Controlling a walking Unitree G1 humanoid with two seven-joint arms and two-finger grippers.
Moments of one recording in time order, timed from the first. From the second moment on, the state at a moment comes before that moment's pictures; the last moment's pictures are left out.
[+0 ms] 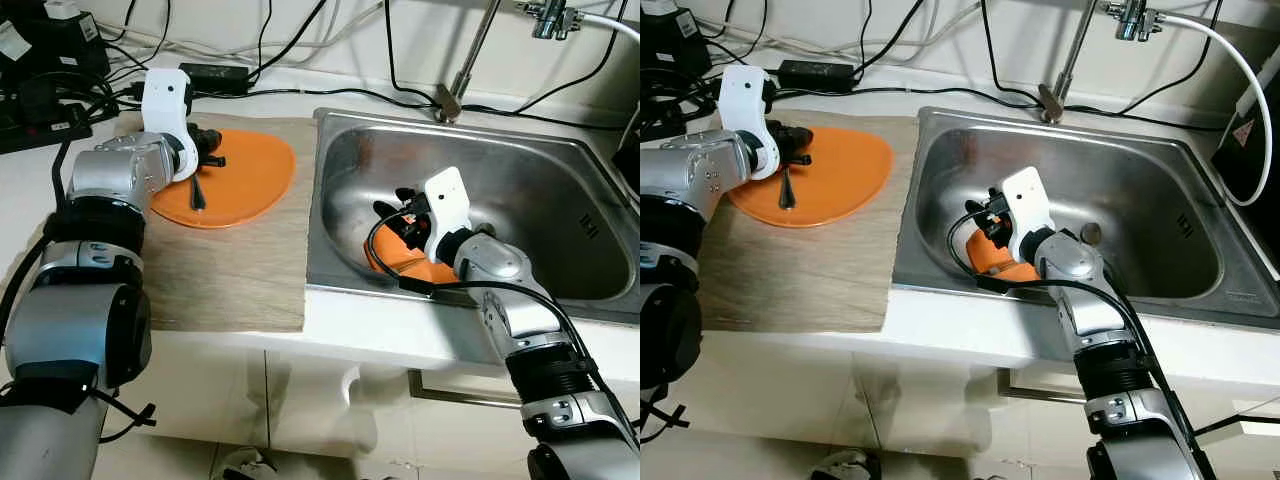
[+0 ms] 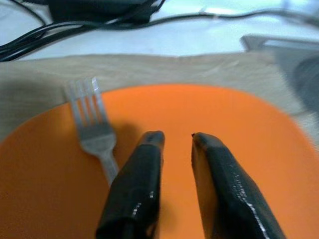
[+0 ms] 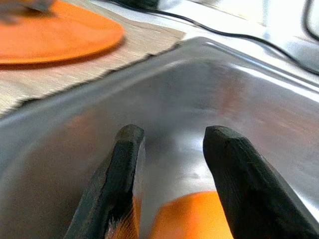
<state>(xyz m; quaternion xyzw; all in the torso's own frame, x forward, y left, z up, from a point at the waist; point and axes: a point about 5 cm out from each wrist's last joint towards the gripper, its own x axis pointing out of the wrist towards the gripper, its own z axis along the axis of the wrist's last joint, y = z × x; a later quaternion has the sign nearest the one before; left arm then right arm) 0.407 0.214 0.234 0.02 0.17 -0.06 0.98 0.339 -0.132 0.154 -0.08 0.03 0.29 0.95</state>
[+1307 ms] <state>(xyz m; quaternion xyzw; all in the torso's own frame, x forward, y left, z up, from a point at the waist) 0.406 0.219 0.208 0.06 0.24 -0.01 0.97 0.289 -0.102 0.166 -0.02 0.02 0.51 0.86</state>
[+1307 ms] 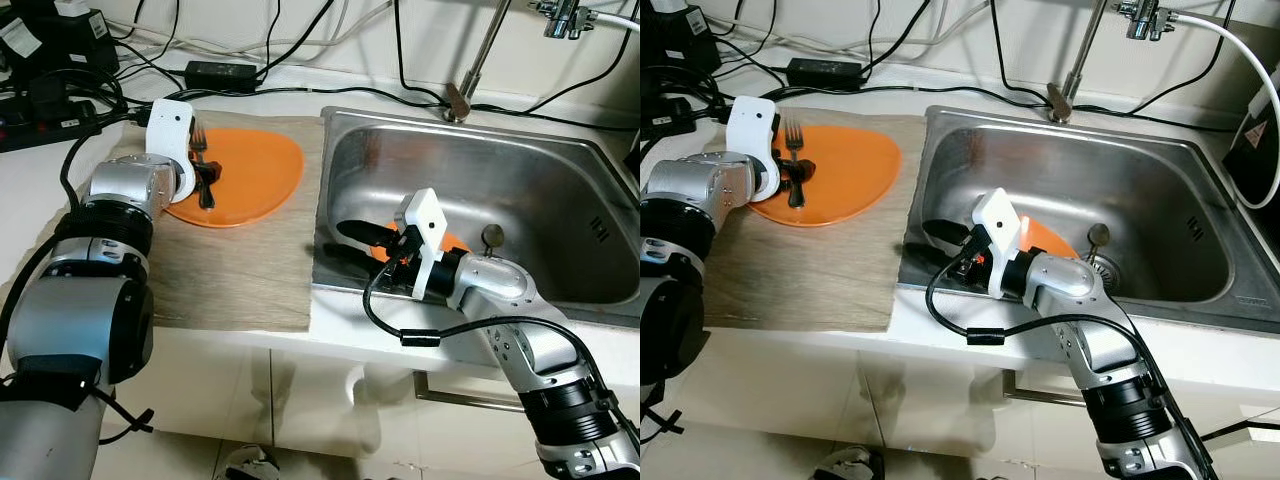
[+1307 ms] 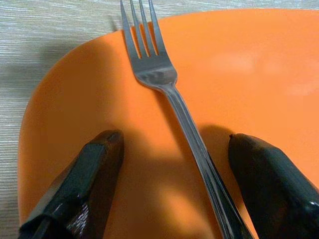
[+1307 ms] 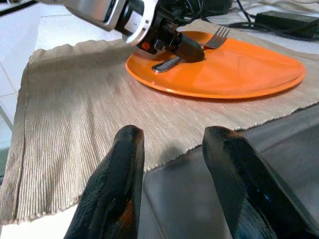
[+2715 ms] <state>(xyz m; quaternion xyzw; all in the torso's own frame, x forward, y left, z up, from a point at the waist) 0.406 0.221 0.204 0.09 0.24 -0.03 0.96 0.295 -0.105 0.167 -0.03 0.02 0.50 0.86</state>
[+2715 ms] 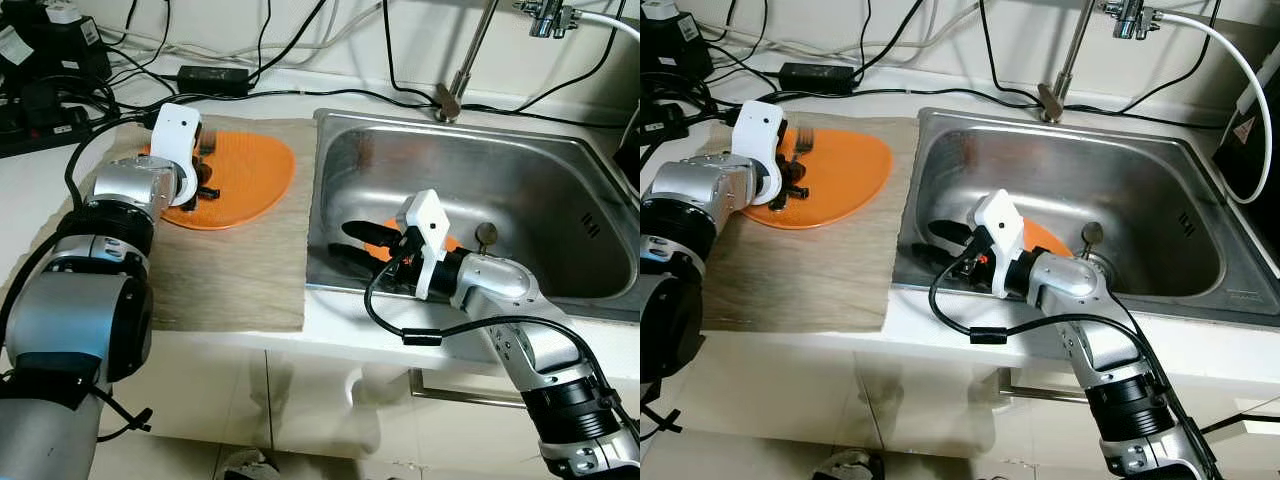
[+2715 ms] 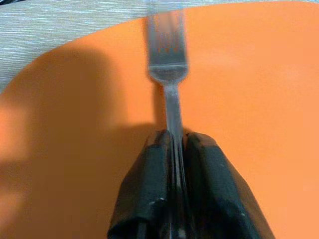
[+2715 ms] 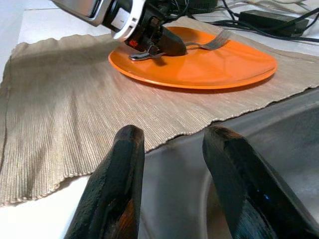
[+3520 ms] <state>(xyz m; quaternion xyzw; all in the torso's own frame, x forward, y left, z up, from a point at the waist) 0.403 0.201 0.249 0.09 0.02 -0.16 0.98 0.333 -0.124 0.200 0.10 -0.05 0.28 0.95</state>
